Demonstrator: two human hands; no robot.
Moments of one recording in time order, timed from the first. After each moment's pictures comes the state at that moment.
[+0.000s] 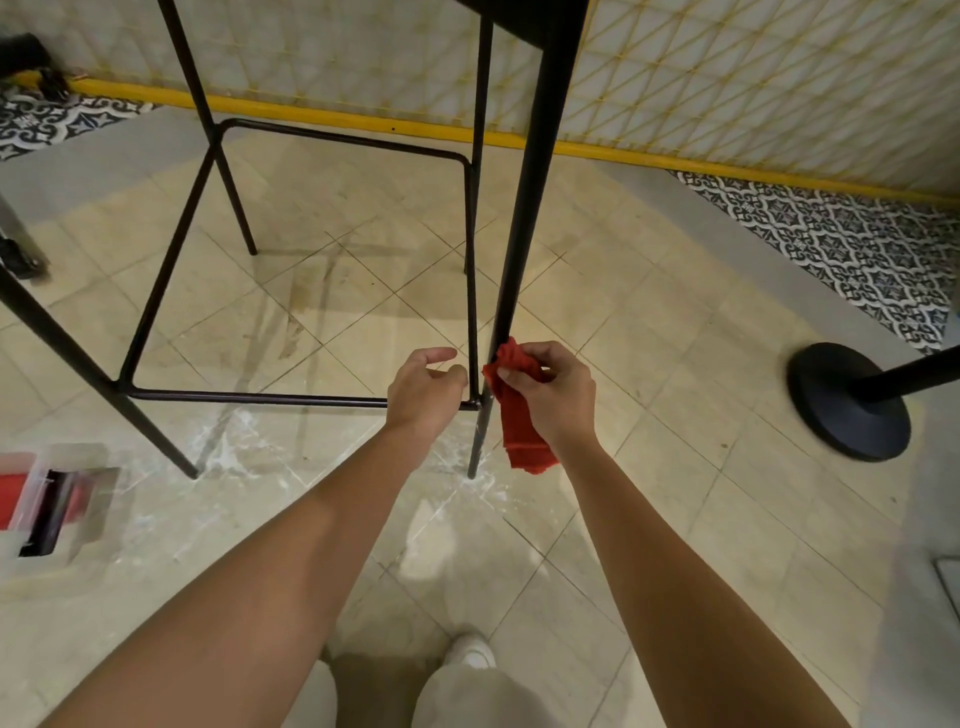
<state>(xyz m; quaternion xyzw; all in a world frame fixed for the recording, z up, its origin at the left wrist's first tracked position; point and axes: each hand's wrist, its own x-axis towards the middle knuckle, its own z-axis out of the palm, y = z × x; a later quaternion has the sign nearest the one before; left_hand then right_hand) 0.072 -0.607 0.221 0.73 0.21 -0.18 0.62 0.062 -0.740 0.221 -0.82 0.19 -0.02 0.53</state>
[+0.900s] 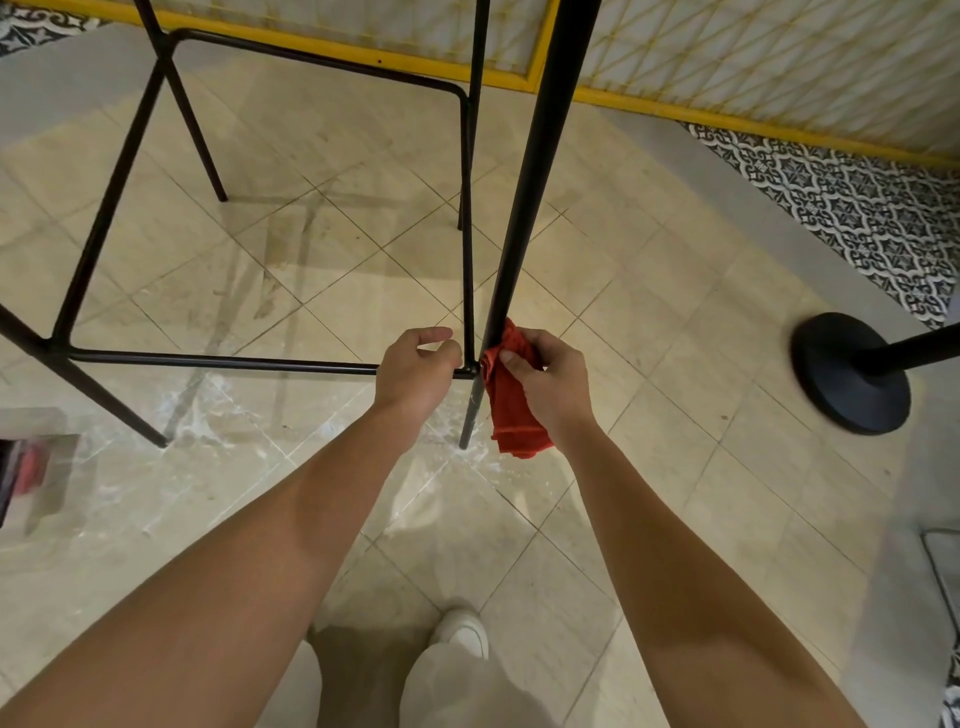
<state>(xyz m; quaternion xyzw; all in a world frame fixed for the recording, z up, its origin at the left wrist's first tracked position) 0.079 -0.611 0.176 0.71 0.23 -0.20 0.64 0.066 -0.753 0.171 -0.83 0.20 0.05 0.52</state>
